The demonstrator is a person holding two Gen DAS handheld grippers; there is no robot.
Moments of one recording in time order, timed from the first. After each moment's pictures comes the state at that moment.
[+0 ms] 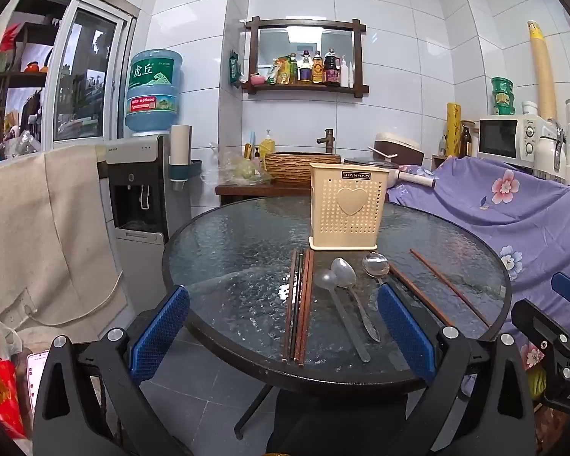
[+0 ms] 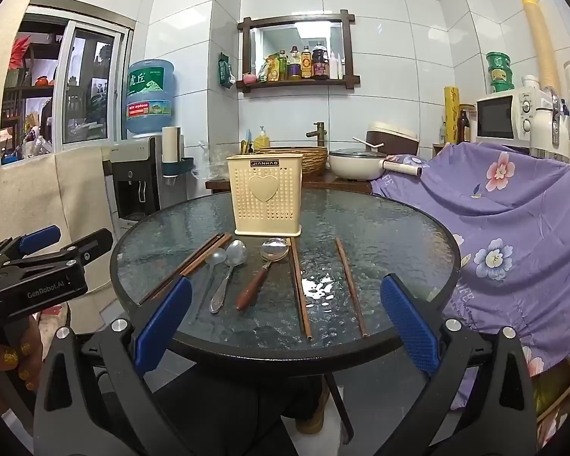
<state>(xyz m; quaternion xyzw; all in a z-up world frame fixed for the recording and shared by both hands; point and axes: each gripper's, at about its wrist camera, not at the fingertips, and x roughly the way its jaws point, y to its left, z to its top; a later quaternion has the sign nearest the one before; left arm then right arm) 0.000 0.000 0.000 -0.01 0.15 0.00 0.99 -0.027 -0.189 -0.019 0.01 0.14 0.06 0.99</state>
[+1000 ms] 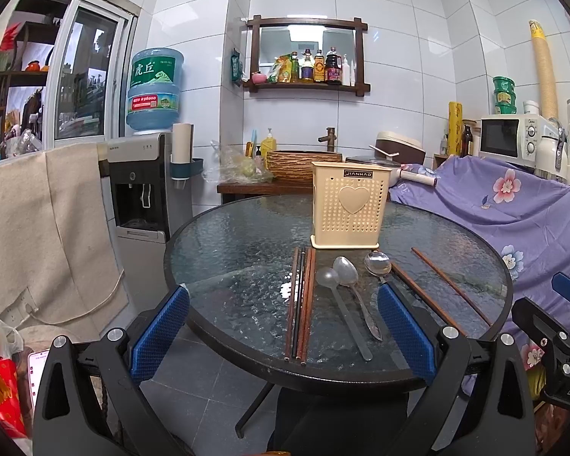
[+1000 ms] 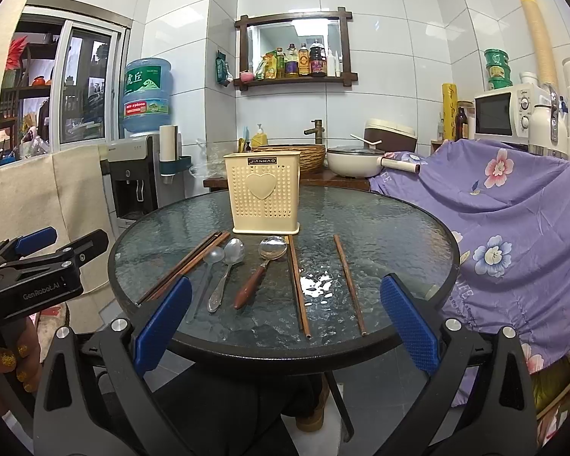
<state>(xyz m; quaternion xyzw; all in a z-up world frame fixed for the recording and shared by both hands) 0.001 0.001 -0.003 -0.01 0.16 0.00 0.99 -0.026 -0.191 -0.019 0.02 0.14 0.05 0.99</state>
